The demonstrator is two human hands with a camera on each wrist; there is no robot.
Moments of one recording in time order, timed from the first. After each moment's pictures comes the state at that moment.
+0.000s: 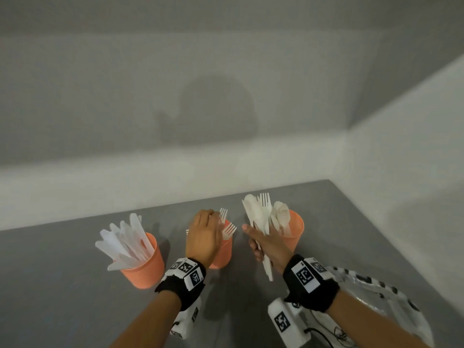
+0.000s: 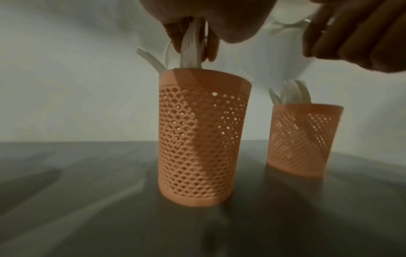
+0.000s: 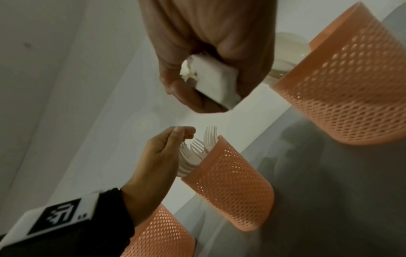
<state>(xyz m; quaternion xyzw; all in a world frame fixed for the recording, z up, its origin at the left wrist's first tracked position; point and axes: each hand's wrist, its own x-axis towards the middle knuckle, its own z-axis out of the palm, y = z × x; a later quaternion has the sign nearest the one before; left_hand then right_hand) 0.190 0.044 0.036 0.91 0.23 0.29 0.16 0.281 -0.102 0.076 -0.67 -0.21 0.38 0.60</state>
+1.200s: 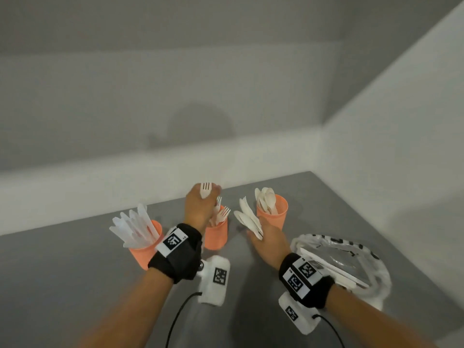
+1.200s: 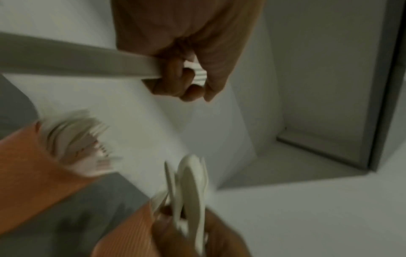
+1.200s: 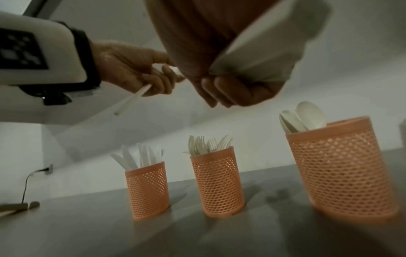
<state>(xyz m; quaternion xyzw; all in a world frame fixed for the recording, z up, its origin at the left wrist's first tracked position) 0.157 -0.008 0.144 0.69 0.32 0.33 0.55 0.225 -0.156 0.083 -0.84 -0.34 0.13 0.40</state>
